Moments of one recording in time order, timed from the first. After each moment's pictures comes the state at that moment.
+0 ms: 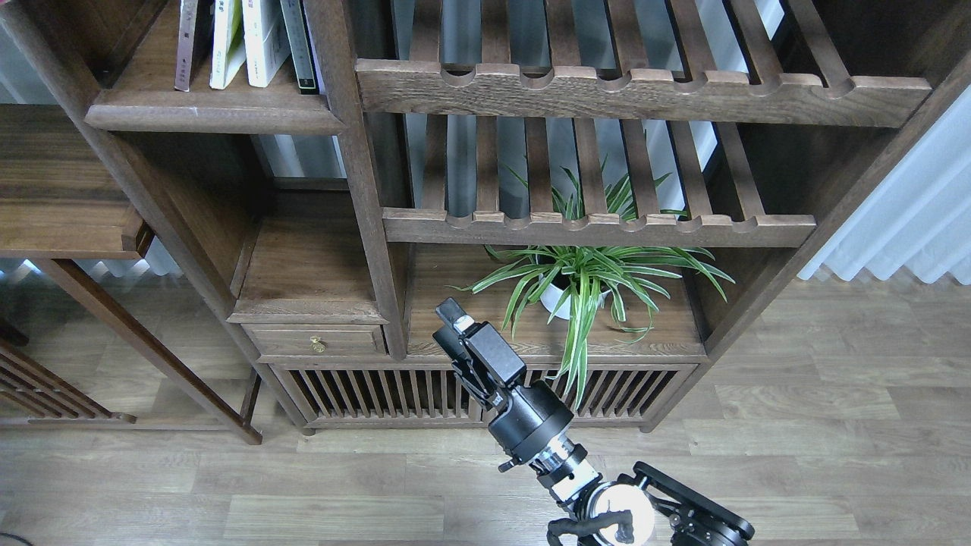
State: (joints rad) left arm -0.69 0.93 -1.34 -1.17 0.06 -0.49 0.27; right arm 0.13 0.01 0.64 1.22 0.18 0.58 0.18
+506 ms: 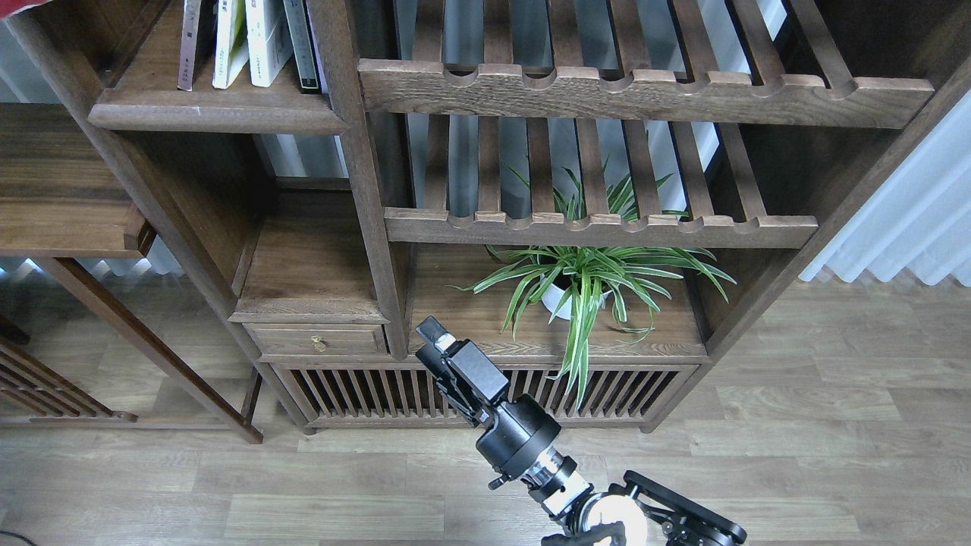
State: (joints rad) left arm -0.81 0.84 -1.28 -1.11 0.24 -0.48 0.27; right arm 0.14 0.01 0.59 1.23 0.18 0.58 0.18
